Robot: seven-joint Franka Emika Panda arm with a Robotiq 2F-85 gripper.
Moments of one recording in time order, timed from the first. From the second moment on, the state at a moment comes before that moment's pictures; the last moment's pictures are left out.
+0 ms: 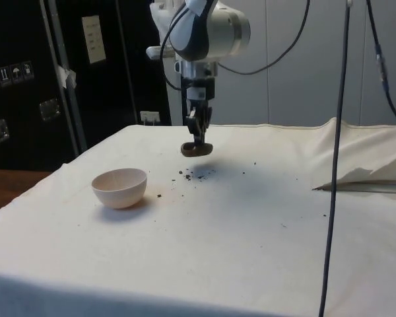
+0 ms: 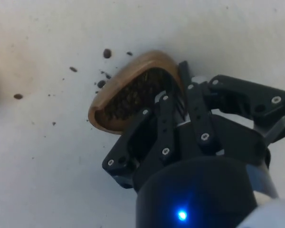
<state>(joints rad) 0.00 0.44 -0.28 -2.14 0.38 2.61 -0.56</state>
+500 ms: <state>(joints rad) 0.03 0.39 -0.26 -2.13 0.26 2.61 -0.43</state>
